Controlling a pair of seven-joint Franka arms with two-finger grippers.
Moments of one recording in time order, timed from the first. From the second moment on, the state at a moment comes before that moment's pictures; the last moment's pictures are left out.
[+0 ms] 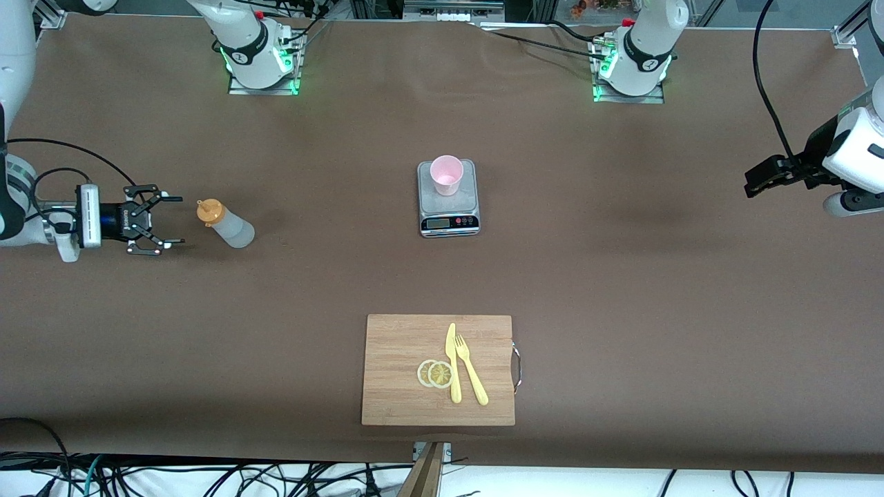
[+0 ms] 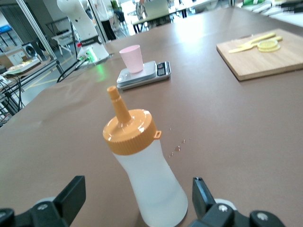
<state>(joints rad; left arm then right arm) 0.08 0.04 -0.09 -1.62 0.05 1.60 -0.19 -0.22 0.69 -0.30 -1.72 0.91 1.38 -2.37</state>
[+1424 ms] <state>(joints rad) 0.08 0.04 -0.09 -1.64 0.05 1.61 -0.19 -0.23 0.91 -0.26 -1.71 1.11 1.27 -2.69</state>
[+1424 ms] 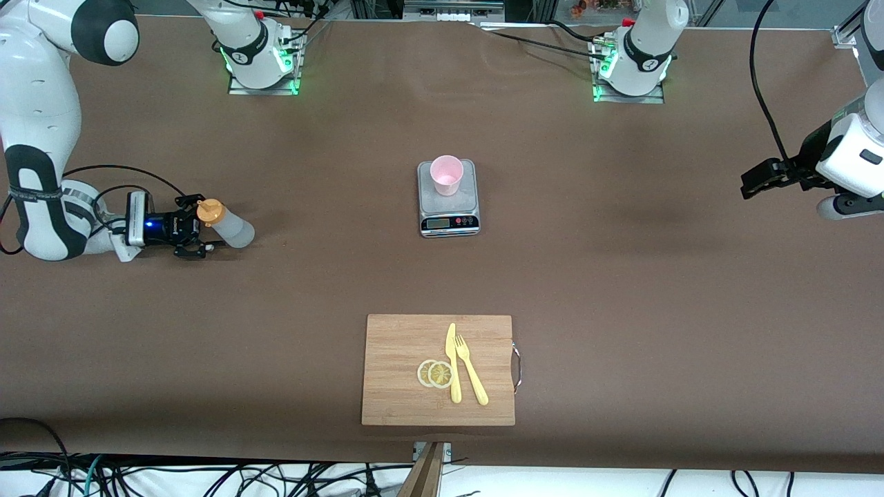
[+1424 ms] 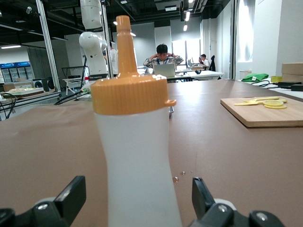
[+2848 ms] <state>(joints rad) 0.08 0.04 -0.09 -1.64 0.05 1.61 -0.19 -0.23 0.95 -0.23 -1.71 1.15 1.27 -2.60</state>
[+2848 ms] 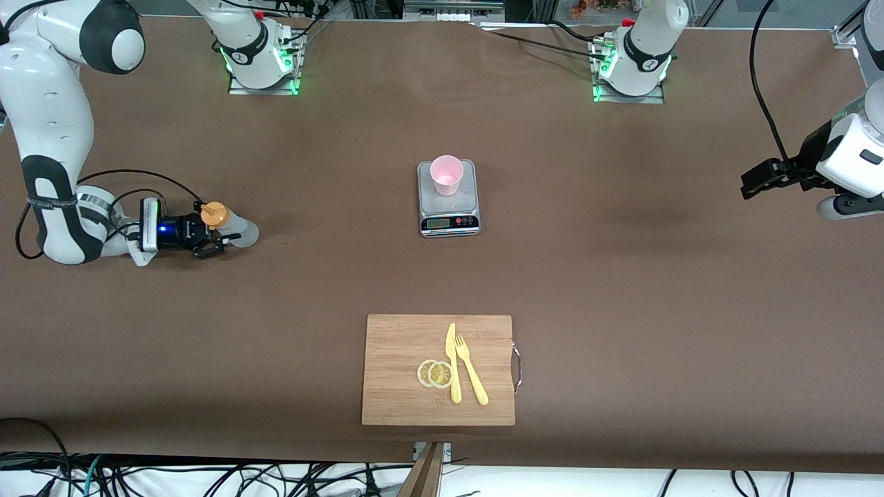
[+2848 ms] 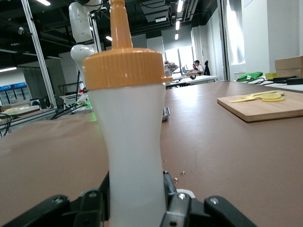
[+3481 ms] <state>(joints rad) 0.08 0.04 -0.09 -1.64 0.05 1.61 -0.19 -0.19 0.86 -0.20 -1.68 1.16 1.26 -2.33</state>
